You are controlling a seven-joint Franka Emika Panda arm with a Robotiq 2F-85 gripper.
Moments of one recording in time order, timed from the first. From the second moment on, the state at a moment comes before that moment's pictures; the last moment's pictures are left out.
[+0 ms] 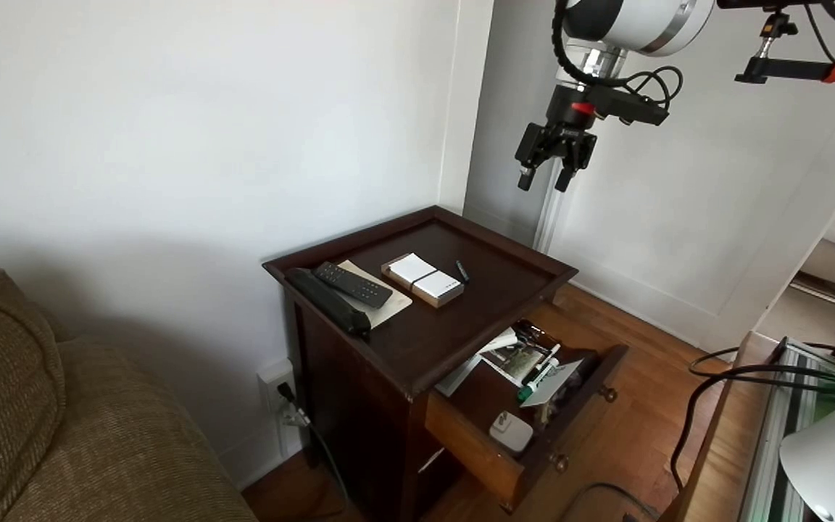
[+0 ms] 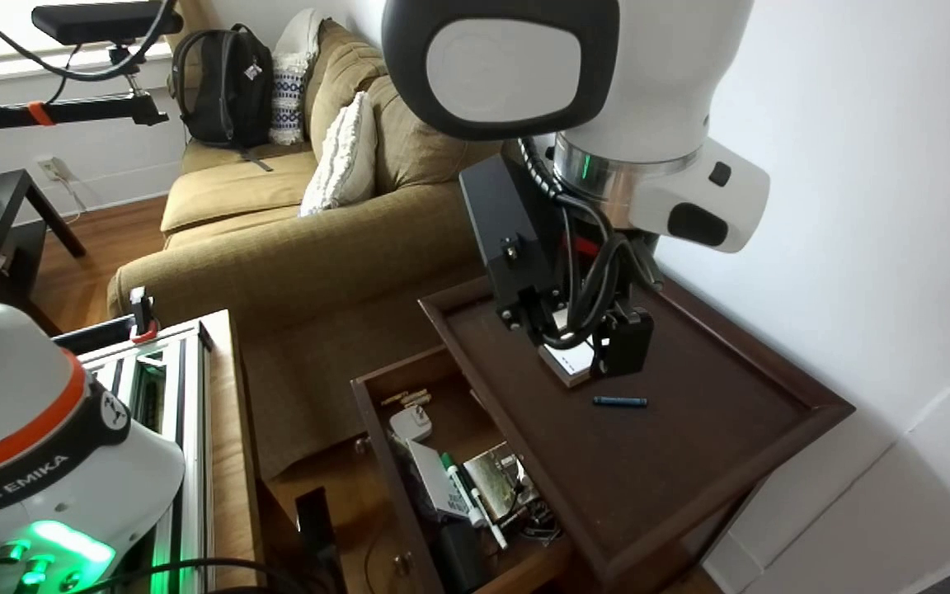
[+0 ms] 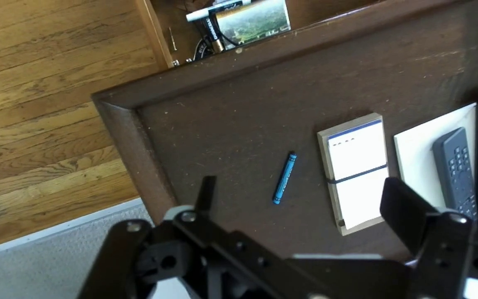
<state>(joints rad) -0.12 0.05 -0.21 -2.42 0.24 2.49 -0.26</state>
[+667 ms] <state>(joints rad) -0.16 0.37 -0.14 -2.26 0.29 2.63 -0.26</state>
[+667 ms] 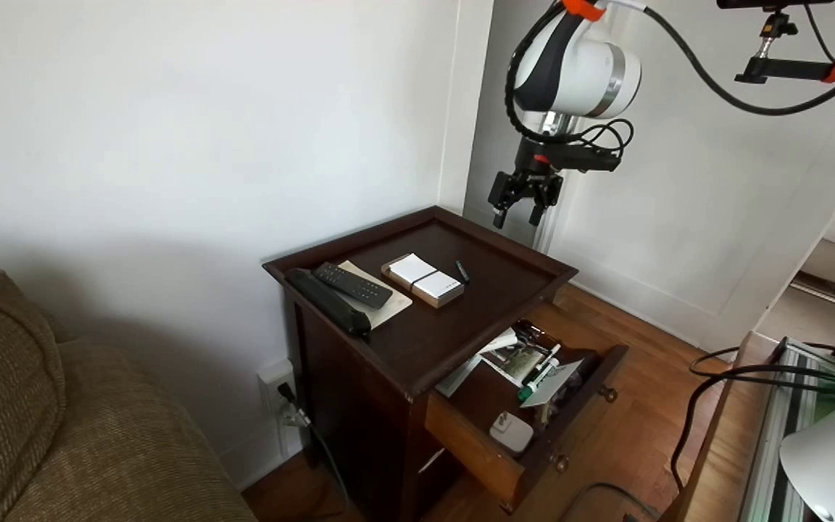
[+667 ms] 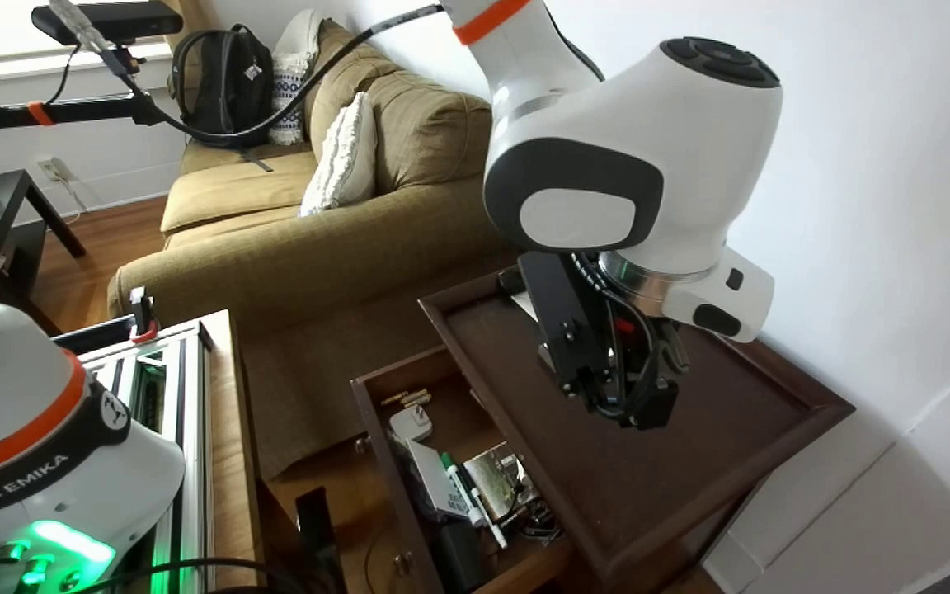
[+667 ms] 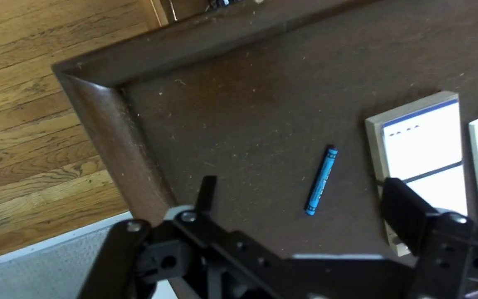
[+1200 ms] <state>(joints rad) -0.15 0.61 -0.13 -2.04 0.17 2.65 -0.07</state>
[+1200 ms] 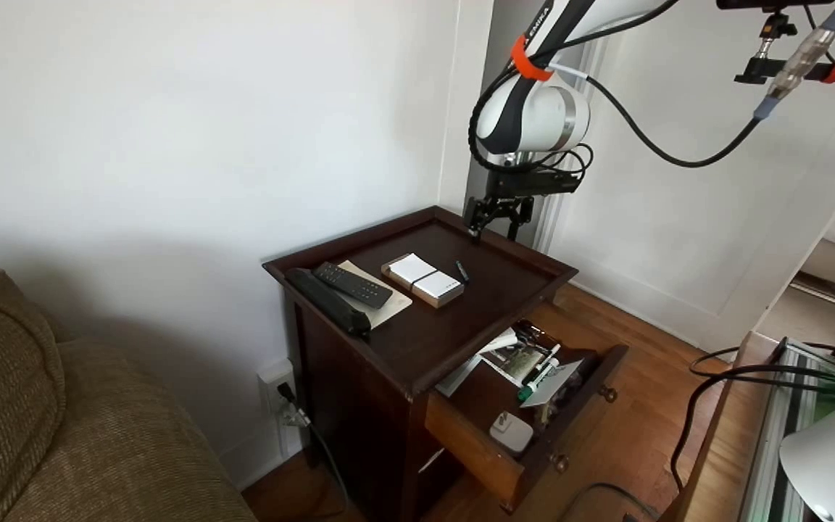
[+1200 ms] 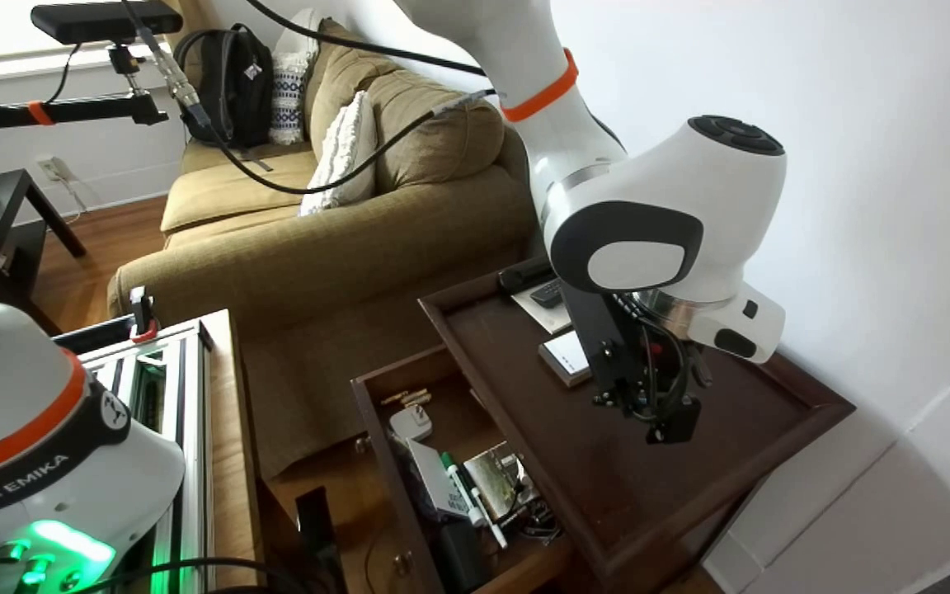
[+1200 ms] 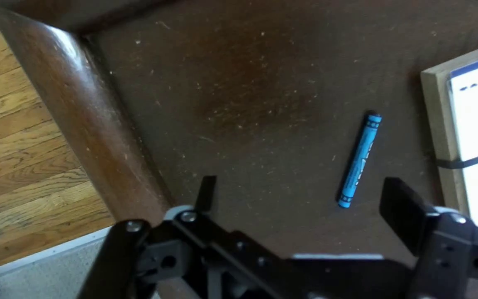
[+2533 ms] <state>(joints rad) -0.12 0.82 -0.08 -1.79 0.16 2.58 0.07</state>
